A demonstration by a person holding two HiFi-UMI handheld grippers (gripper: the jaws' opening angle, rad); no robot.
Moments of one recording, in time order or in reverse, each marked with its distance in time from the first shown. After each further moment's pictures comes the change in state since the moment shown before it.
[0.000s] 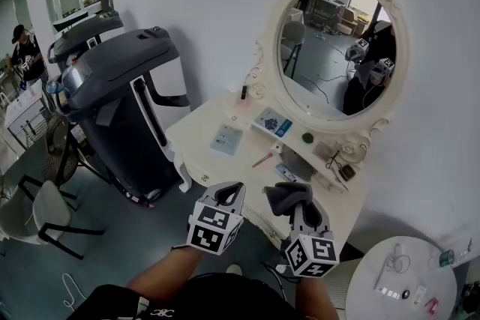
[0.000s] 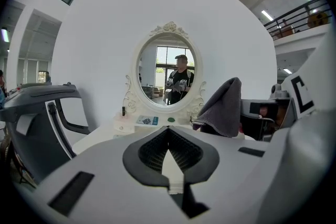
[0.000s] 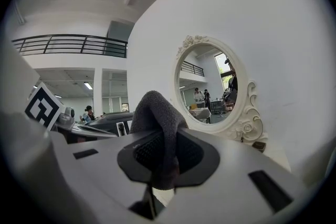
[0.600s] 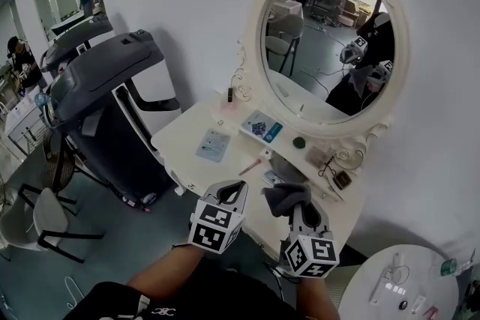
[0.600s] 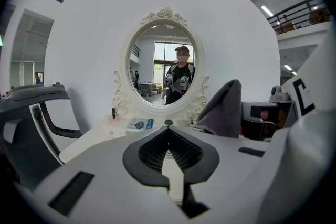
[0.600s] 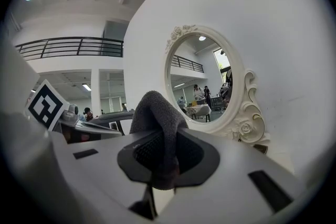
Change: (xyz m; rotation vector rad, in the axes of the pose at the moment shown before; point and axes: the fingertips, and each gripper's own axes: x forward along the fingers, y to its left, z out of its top) left arm 0.091 -0.020 0.020 0.026 0.038 -0.009; right arm 0.048 -0.075 -0.003 0.034 0.024 0.014
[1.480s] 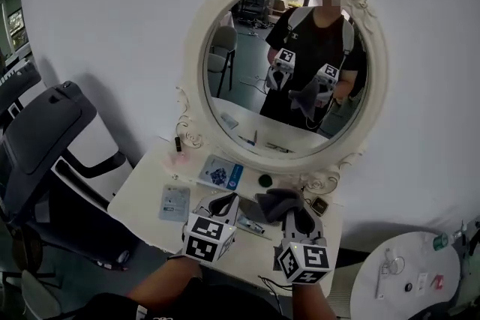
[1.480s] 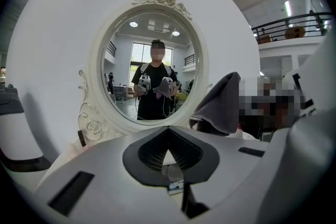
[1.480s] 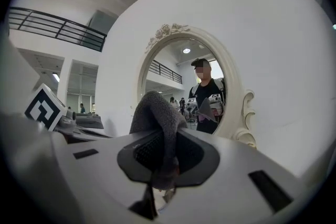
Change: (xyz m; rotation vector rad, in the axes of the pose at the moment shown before) left arm 0.139 0.046 0.078 0.071 -0.035 -0.299; right arm 0.104 -0.052 0.066 -0.056 -0.098 -0.317
